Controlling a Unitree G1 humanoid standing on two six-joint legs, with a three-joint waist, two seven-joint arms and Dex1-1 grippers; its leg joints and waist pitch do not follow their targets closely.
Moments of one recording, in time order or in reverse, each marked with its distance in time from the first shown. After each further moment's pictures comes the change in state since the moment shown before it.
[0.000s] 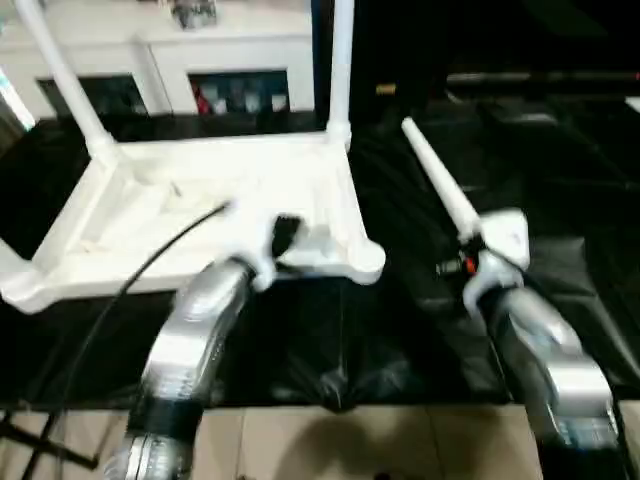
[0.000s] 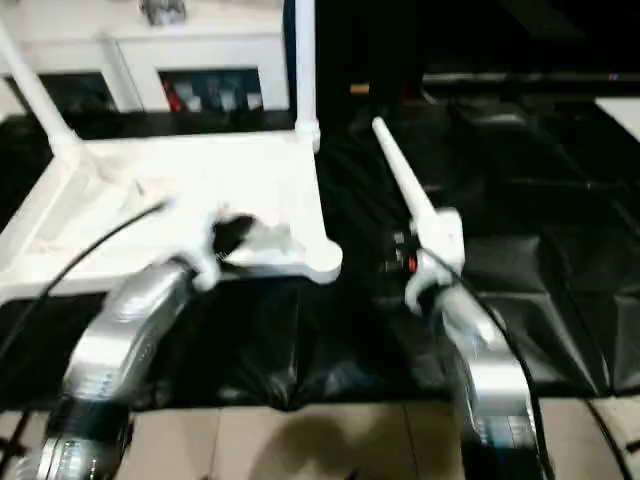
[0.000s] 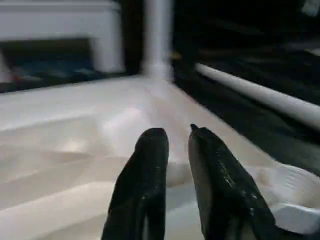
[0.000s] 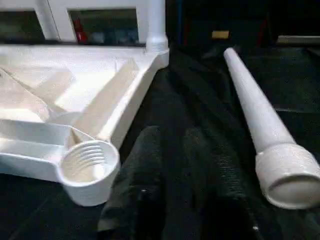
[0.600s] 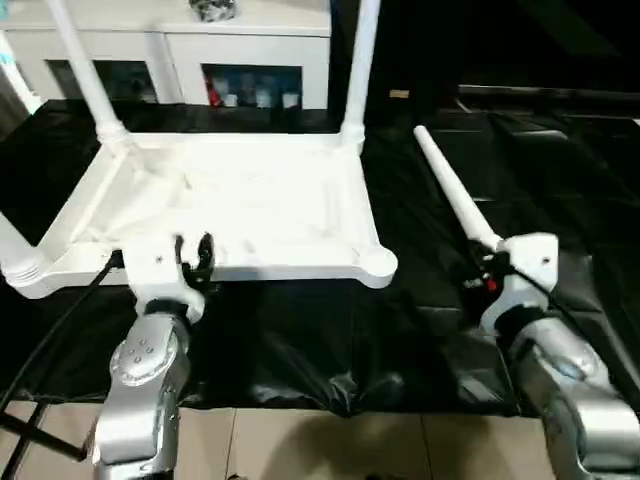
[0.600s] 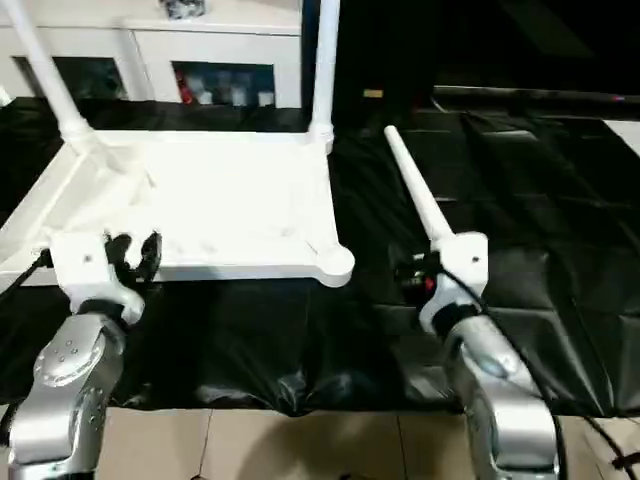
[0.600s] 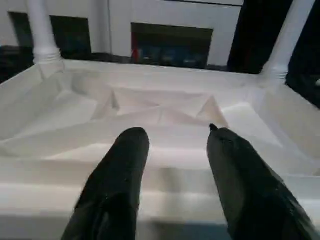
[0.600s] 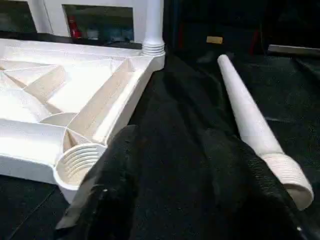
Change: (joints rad) left arm 0.137 -0.072 0.083 -0.120 0.044 0.014 0.209; right arm 0.027 -0.028 -0.013 -0.005 -0.005 -0.024 -0.013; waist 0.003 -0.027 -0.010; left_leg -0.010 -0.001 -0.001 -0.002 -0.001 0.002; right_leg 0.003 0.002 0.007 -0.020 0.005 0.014
